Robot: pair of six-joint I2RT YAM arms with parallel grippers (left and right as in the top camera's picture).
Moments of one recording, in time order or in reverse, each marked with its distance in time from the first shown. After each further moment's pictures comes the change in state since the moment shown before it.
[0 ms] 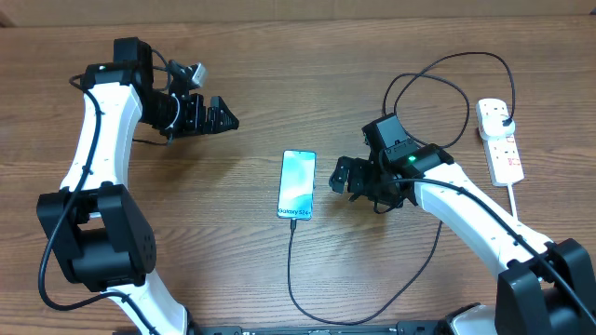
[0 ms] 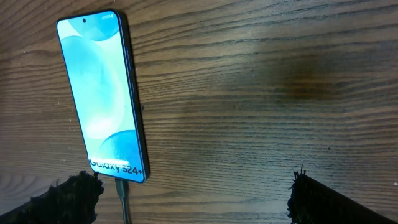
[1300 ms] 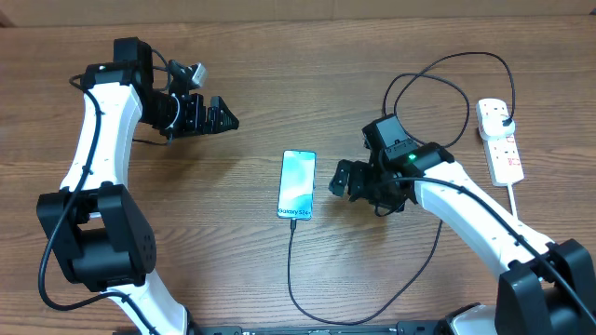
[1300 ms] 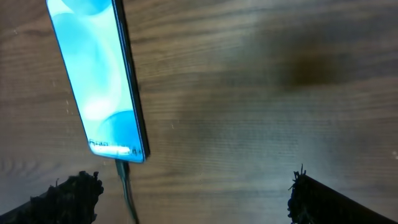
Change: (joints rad) left arm 0.000 0.000 0.000 0.000 0.000 0.000; right arm -0.001 0.000 0.037 -0.098 -0.036 -0.002
